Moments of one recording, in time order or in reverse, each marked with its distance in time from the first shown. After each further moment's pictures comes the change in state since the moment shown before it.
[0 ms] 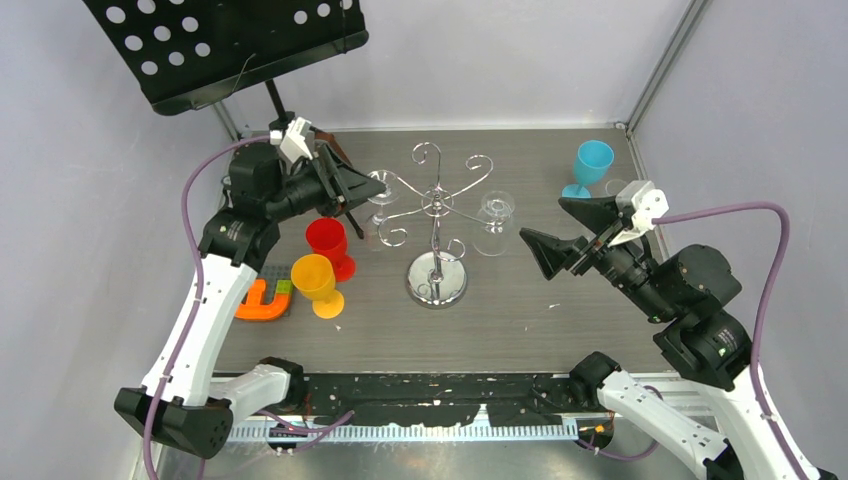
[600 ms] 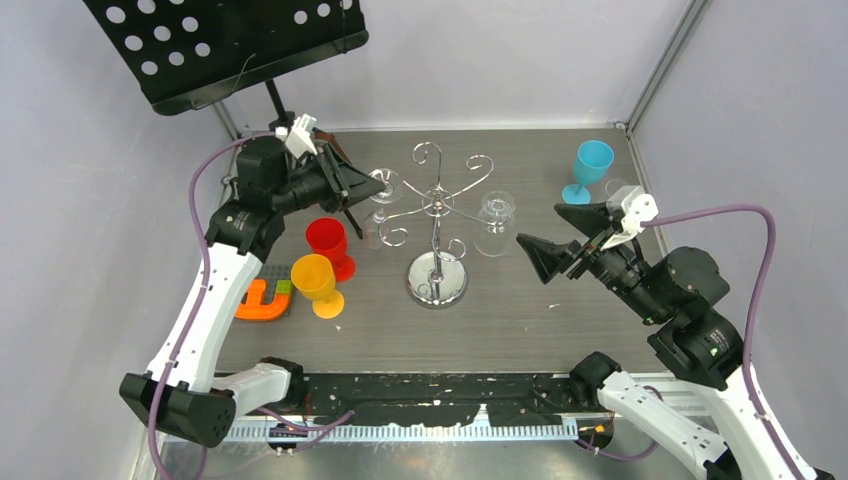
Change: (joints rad) left arm 0.004 0.050 0.016 0.004 0.009 0.000; right arm 0.000 -0.018 -0.055 0.002 0.000 0.000
